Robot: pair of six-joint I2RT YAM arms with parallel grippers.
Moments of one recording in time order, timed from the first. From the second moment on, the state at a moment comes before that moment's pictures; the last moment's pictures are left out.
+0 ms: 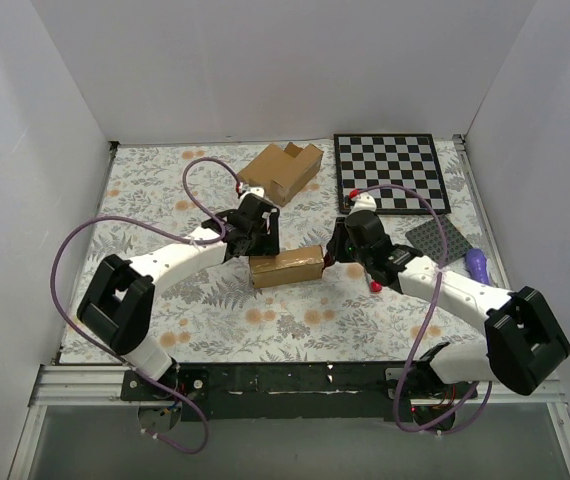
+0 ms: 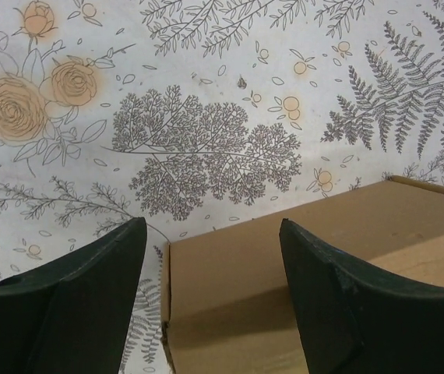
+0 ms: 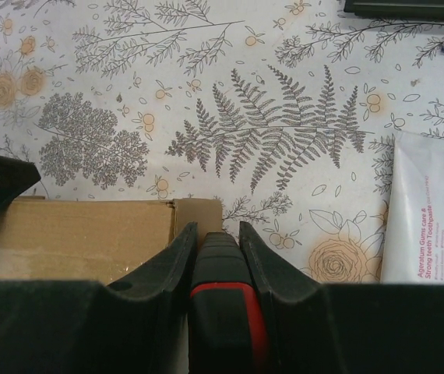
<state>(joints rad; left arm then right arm) -0.66 1.61 1.09 -0.40 -0.24 -0.54 0.69 1.31 0.76 -0.07 0.19 0.50</state>
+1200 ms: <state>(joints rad) -0.68 1.32 0.93 -0.13 0.21 -0.31 0.69 0.91 0.64 -0.14 0.26 0.53</state>
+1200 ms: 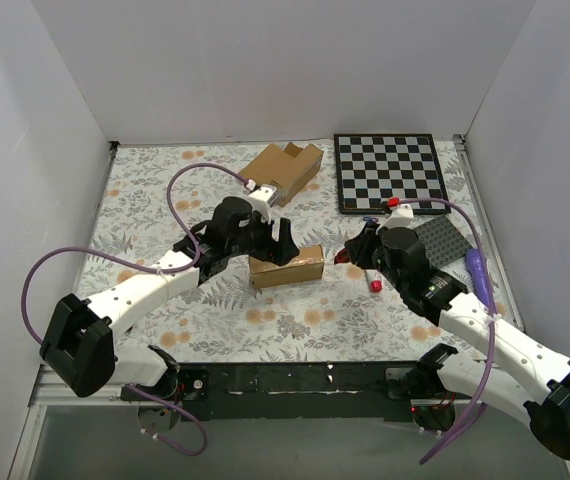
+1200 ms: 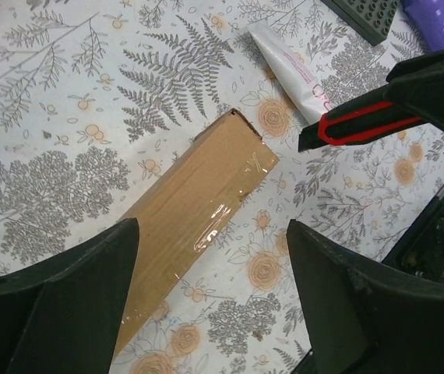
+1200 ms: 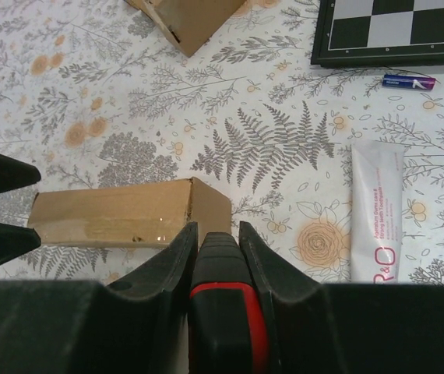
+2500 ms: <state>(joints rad) -0.66 1.32 0.84 -0.06 0.21 -0.70 0.69 0.86 0.55 -0.01 0.32 0.60</state>
